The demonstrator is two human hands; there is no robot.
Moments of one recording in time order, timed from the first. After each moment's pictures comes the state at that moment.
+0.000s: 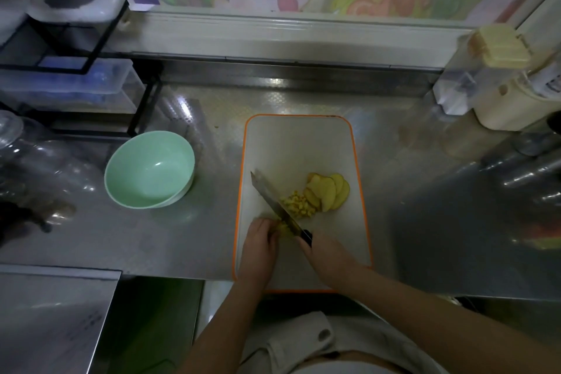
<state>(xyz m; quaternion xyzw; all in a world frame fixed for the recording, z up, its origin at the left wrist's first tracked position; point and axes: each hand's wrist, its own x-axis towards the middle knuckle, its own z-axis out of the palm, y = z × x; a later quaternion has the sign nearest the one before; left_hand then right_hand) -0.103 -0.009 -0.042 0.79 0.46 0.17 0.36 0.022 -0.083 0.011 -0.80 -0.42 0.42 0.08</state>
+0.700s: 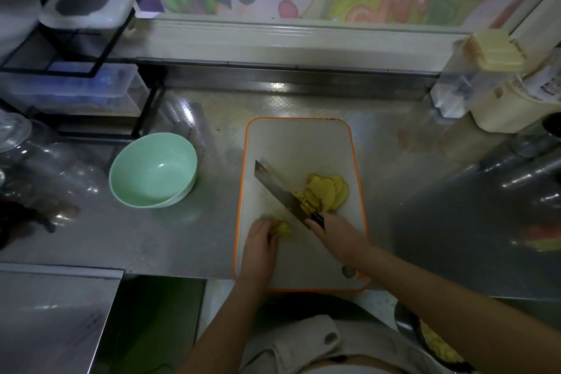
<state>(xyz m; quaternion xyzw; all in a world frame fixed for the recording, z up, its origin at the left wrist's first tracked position) -0.105 -0.012 -0.043 0.78 0.47 0.18 0.37 0.055 -0.077 0.009 -0.80 -0.47 0.35 0.13</state>
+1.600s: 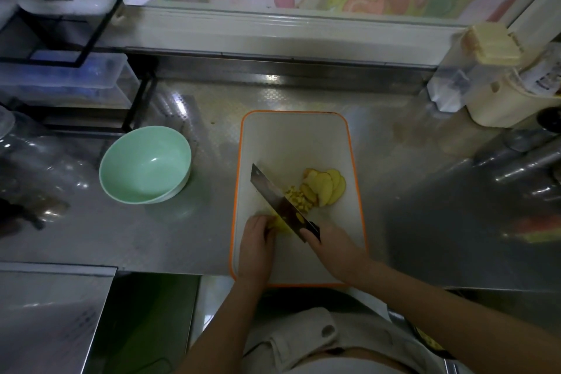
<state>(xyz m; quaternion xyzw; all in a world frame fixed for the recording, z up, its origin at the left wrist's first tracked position) -0.105 -0.017 -0.046 0.77 0.47 0.22 0.36 0.031 -0.094 0.024 -0.79 -0.45 0.39 0.15</state>
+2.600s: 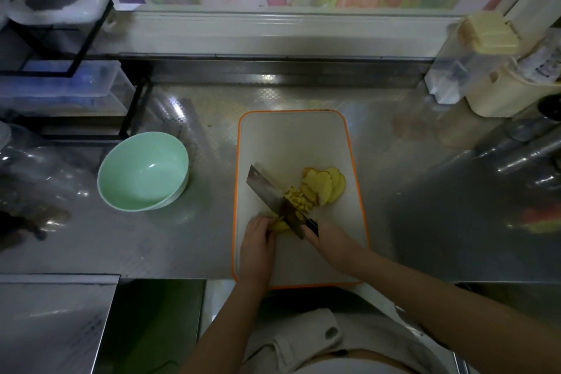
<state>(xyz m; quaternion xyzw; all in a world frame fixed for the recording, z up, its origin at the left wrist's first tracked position) -0.105 -0.011 -0.050 0.80 0.45 0.21 0.35 0.039 -0.084 0.006 -0.79 -0.42 0.42 0.15</state>
